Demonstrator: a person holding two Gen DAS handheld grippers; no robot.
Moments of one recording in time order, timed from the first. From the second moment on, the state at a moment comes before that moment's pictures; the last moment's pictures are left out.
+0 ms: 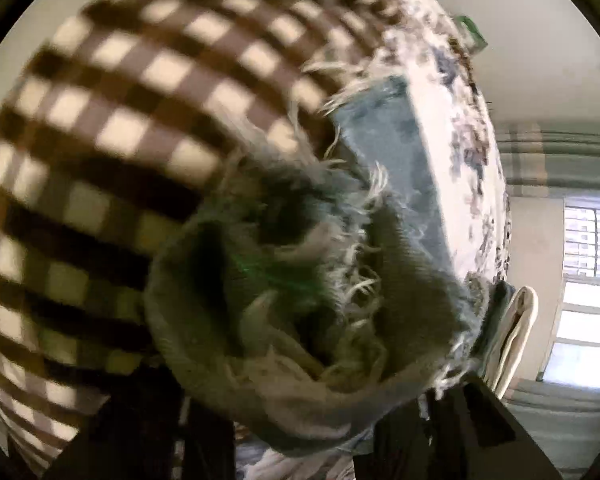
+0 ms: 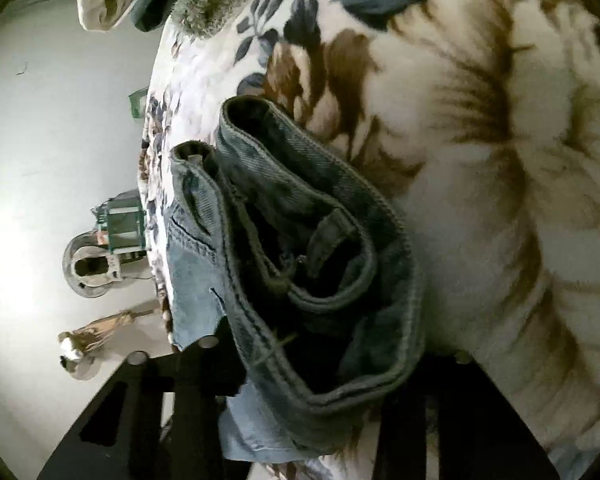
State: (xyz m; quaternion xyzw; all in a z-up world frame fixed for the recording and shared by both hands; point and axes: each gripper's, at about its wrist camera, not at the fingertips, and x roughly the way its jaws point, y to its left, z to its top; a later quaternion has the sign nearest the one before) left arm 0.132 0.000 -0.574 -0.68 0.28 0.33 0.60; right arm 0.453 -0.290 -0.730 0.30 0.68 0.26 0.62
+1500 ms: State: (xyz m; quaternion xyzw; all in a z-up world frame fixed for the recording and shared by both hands) left arm 0.629 0.008 -0.439 -0.39 0.49 -0.05 0.78; right arm 0.672 -0.382 -0.536 0.45 0.46 0.05 0.77
